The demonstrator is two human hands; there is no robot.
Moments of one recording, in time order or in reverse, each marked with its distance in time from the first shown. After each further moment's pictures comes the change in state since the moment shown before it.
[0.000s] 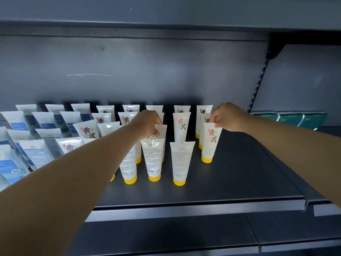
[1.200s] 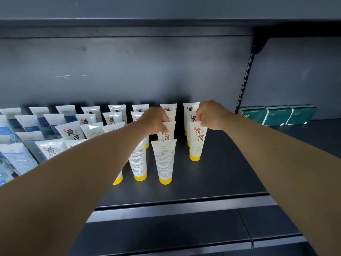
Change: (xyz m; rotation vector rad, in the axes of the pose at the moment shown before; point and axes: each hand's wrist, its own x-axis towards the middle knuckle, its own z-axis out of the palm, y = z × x) left_hand 0.019 0.065 0.010 -0.080 -0.044 0.054; right_hand -0.011 -0.005 0.001 0.070 0.043 0.062
